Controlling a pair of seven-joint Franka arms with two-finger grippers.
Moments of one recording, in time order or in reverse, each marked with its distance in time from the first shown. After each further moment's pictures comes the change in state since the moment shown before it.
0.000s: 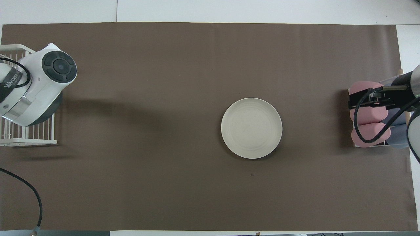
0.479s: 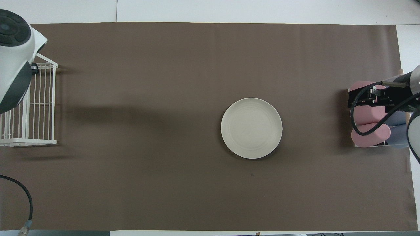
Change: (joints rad) left arm -0.005 -0.016 -0.011 0.283 -0.453 -0.290 0.181; right arm 0.001 -0.001 0.000 0.004 0.003 -0.021 0.169
